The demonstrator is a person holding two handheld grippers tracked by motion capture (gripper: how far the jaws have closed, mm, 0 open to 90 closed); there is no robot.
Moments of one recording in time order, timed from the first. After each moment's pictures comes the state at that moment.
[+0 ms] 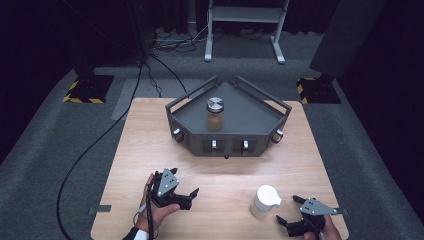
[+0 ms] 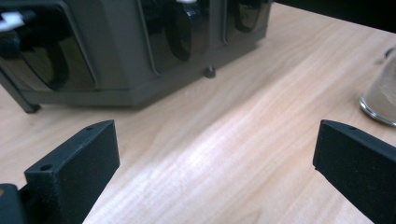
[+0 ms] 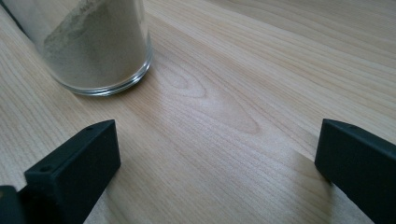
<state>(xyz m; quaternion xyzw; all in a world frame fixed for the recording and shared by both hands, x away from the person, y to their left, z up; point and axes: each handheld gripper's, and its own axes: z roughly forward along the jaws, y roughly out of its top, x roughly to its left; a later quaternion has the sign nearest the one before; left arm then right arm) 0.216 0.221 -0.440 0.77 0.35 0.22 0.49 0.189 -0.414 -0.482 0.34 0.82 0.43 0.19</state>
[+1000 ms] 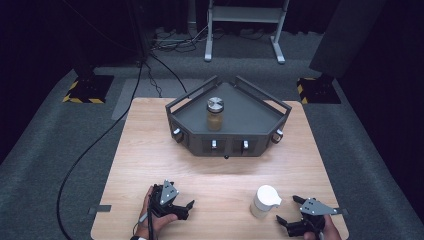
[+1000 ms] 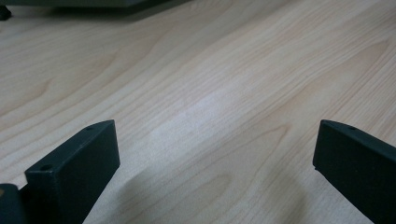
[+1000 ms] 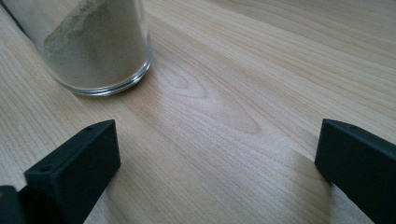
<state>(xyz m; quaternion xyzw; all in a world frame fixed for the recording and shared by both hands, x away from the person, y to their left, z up) 0.215 0.219 -0.481 0.80 0.38 0.20 0.43 0.189 -0.414 -0.482 0.34 0.82 0.43 0.19</state>
